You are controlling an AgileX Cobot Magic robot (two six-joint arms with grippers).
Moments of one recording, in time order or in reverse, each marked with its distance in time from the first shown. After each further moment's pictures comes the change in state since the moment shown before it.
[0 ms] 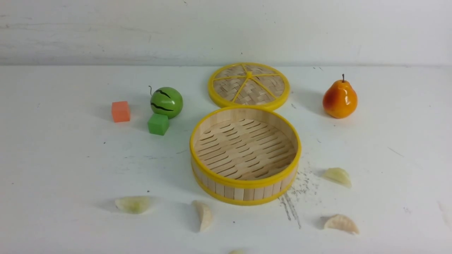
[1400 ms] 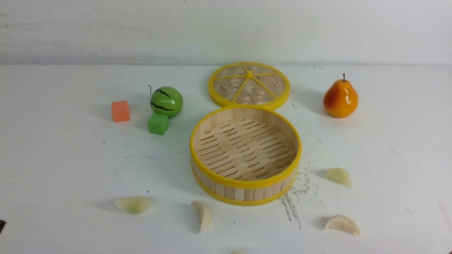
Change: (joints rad) right arm 0.000 0.000 -0.107 0.883 0.049 0.086; left arm 0.000 0.000 -0.155 -0.967 -0.219 -0.226
